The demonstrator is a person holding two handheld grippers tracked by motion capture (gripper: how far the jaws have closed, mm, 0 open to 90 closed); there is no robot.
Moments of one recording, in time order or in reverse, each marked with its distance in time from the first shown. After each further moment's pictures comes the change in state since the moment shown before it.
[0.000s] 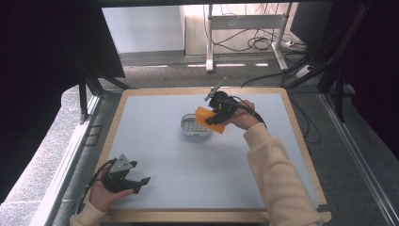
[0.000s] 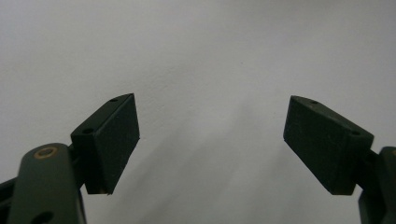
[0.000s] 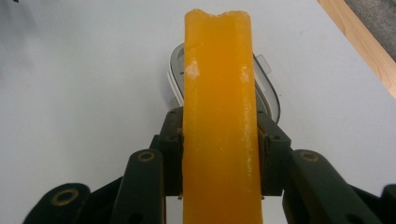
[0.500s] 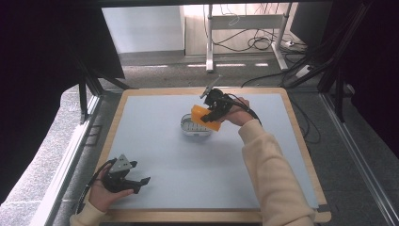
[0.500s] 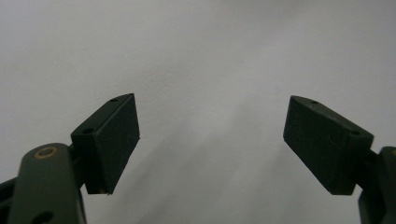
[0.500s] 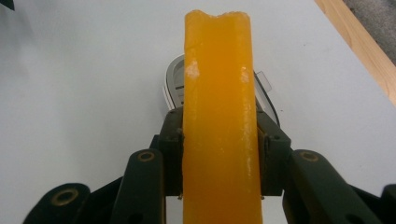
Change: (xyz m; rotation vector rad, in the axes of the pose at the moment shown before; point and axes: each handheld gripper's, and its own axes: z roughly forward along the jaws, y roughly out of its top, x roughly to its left) left arm 0.001 0.000 0.000 0.006 -0.003 0.004; right arm -0.008 0.012 0.015 -0.004 0.023 -0.018
